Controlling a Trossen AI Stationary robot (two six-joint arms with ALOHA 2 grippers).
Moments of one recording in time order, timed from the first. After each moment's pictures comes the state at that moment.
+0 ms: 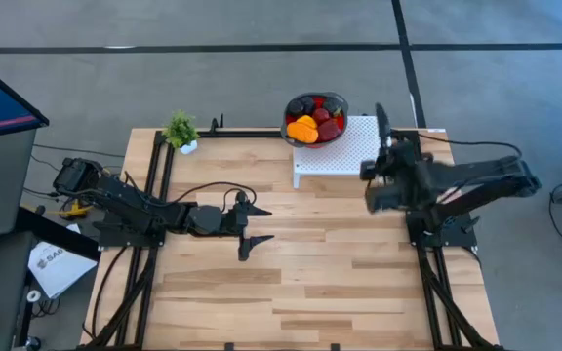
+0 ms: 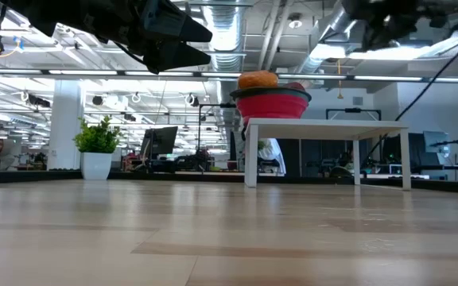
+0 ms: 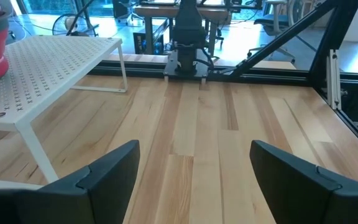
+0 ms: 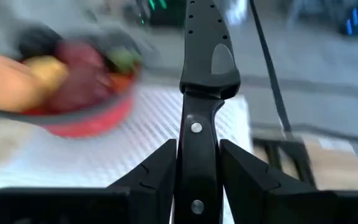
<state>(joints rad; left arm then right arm) -0.25 1.36 0.59 0.53 -0.37 -0.09 0.13 1.19 1.20 -1.53 1.13 1.52</state>
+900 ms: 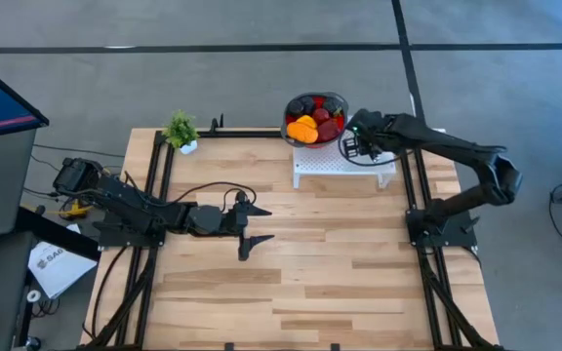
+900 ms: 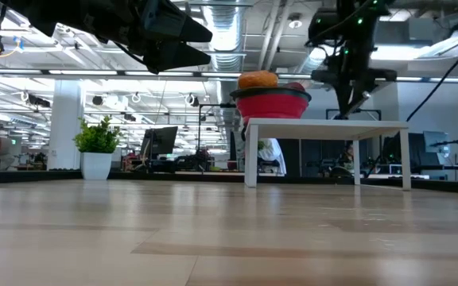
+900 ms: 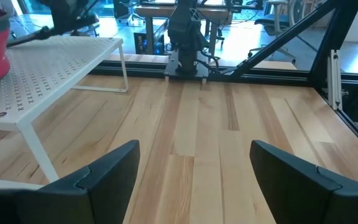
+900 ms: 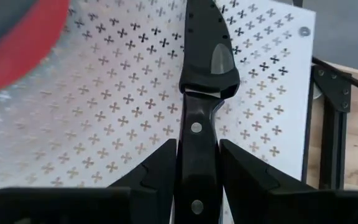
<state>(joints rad) -0.25 1.36 0.59 0.53 -0.37 -0.09 -0.57 1.39 1.20 -1.06 0.44 0.71</state>
